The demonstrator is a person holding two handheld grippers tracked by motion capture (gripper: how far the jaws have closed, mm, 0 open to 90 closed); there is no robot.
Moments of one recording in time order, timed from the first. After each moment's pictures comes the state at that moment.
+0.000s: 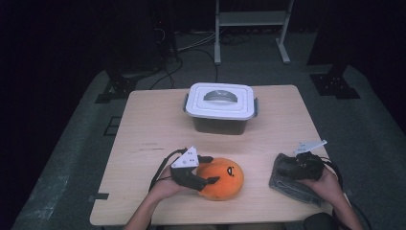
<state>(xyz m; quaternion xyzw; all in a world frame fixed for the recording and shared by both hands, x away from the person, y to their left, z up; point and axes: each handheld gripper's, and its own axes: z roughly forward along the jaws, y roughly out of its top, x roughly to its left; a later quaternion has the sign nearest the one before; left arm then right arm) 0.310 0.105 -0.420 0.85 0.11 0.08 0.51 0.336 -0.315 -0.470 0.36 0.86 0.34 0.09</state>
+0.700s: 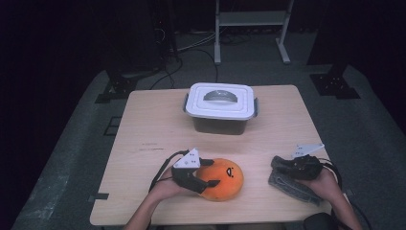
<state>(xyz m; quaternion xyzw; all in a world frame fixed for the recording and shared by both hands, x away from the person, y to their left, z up) 0.310 0.102 -0.427 0.86 0.11 0.06 0.50 0.331 -0.308 -0.470 0.33 0.88 0.34 0.12</state>
